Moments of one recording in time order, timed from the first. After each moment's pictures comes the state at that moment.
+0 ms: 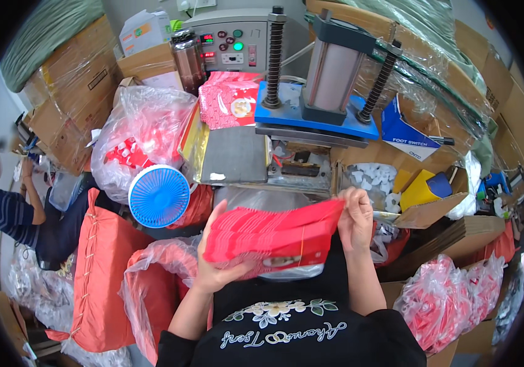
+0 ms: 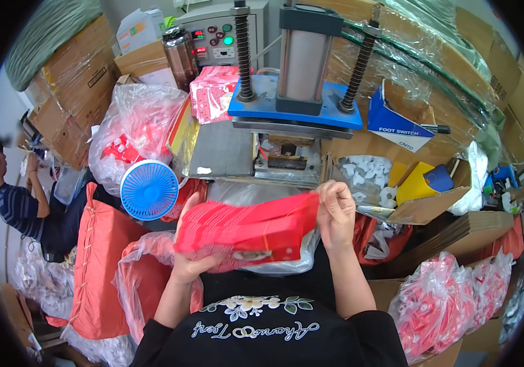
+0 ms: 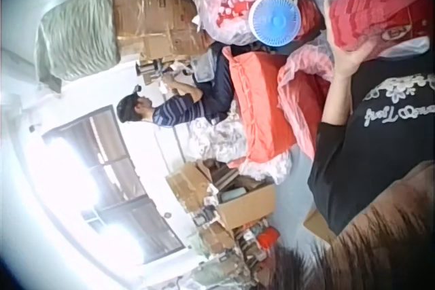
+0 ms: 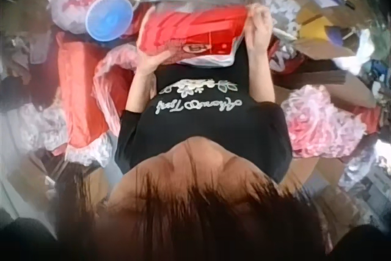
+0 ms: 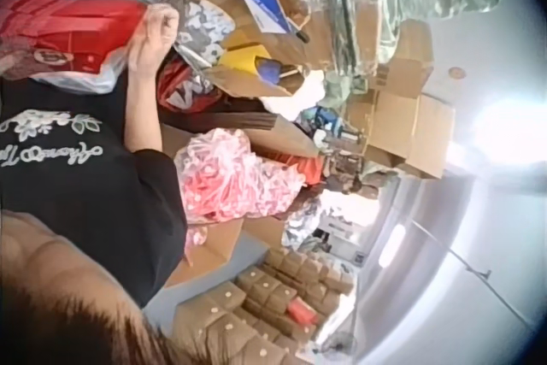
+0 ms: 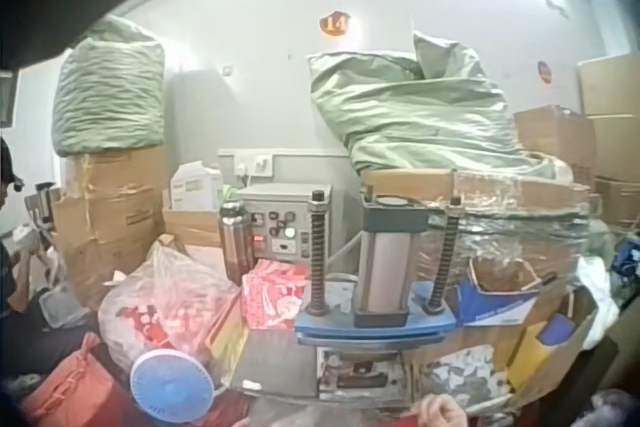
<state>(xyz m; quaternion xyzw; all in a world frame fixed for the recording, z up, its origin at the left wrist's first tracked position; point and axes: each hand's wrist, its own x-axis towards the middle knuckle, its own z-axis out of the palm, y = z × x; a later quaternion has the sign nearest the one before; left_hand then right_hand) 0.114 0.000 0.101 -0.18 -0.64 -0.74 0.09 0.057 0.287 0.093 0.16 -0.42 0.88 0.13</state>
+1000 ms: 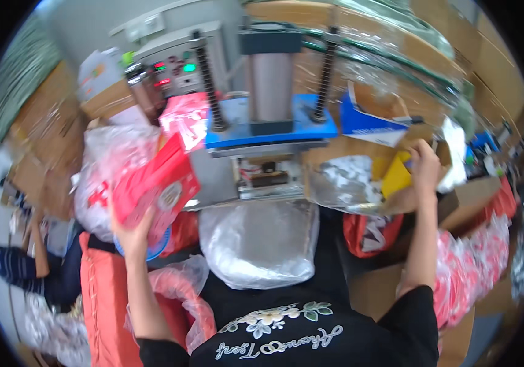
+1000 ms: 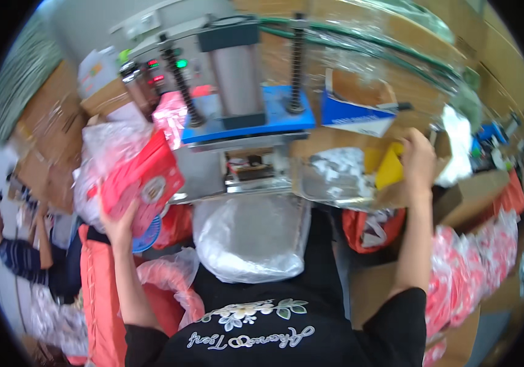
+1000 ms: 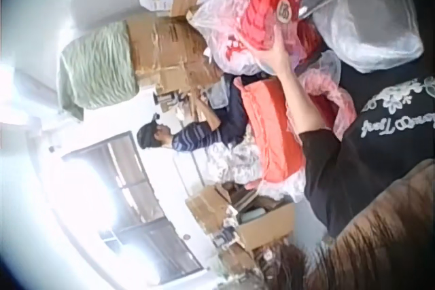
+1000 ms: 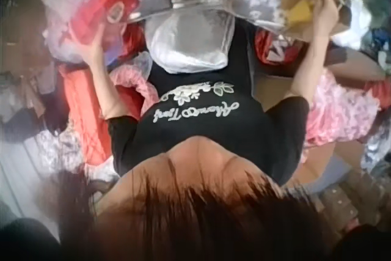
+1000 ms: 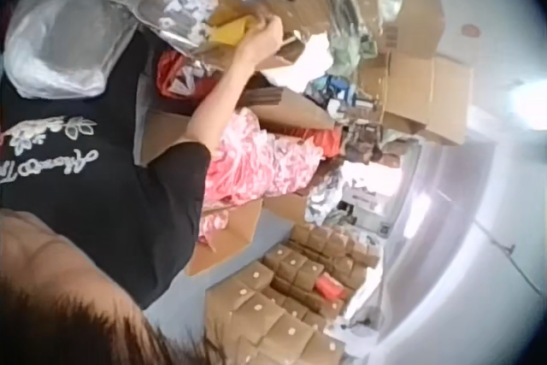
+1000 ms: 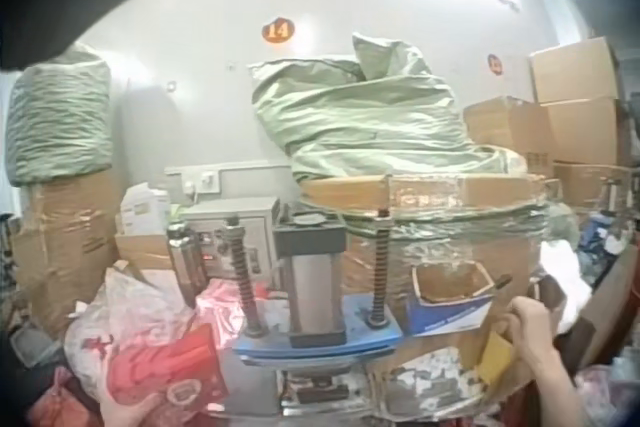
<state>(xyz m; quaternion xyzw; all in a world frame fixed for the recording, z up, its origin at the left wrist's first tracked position) 0.006 -0.078 0.145 -0.06 -0.77 -0.55 0.33 0.043 0.523 0.177 -0.11 -0.89 0.05 0.43</state>
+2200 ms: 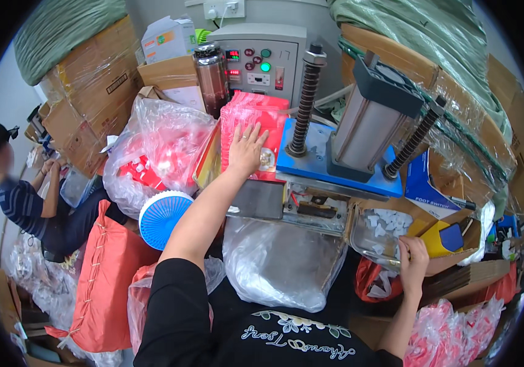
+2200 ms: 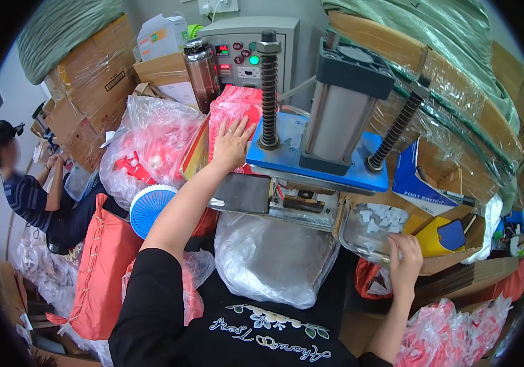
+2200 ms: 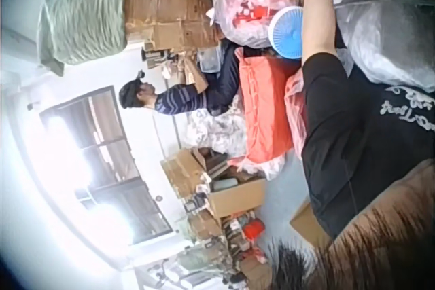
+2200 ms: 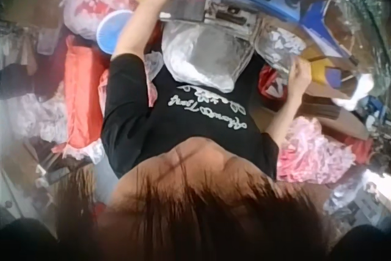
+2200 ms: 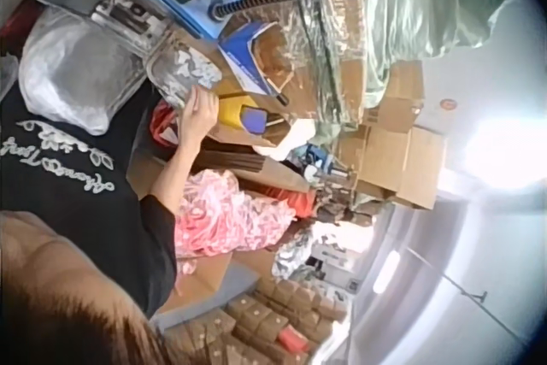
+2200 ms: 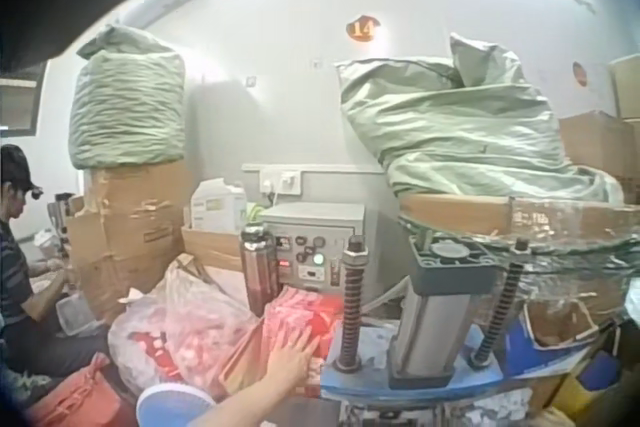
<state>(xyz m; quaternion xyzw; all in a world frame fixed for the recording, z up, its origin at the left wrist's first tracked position) -0.213 0.010 0.079 -0.15 -0.97 0.04 0.19 0.061 0.412 0.139 0.05 -0.93 0.21 0.29</state>
